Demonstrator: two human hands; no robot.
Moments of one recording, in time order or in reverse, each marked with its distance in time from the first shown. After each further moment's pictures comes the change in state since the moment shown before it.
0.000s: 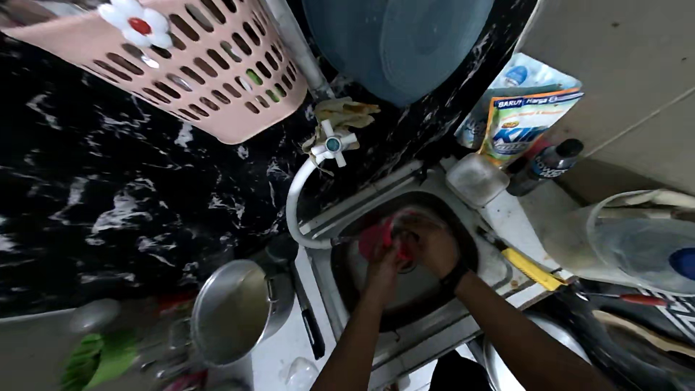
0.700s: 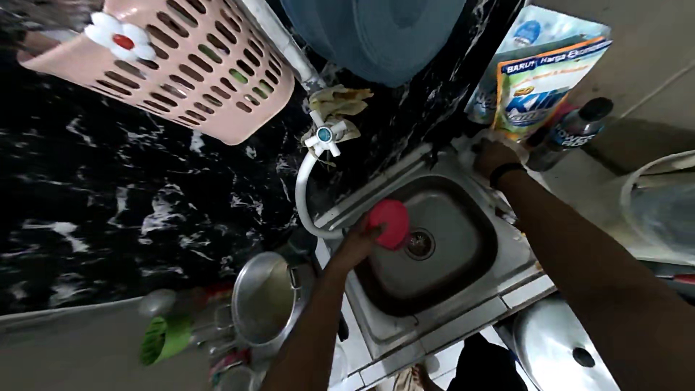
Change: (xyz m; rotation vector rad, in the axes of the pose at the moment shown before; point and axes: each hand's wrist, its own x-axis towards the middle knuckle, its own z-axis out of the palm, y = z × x) left_hand 0.023 0.075 -0.057 0.877 -0.210 -0.047; right_hand 0.112 0.122 -0.100 -0.353 0.013 0.520
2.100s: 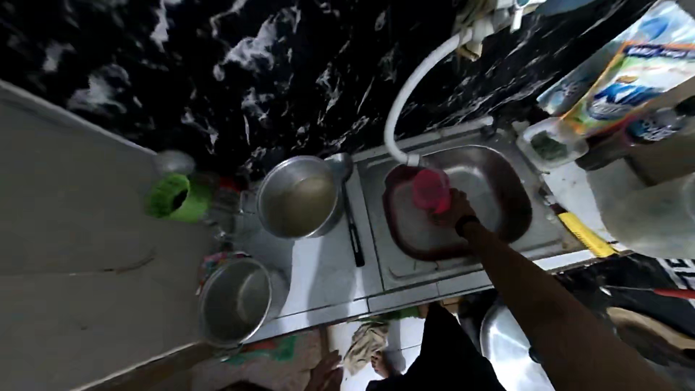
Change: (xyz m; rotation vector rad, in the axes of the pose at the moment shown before) left_hand -0.366 -0.352 0.104 -0.391 0.323 -0.284; right_hand -0.150 -0.077 0.221 -0.020 -0.154 -0.102
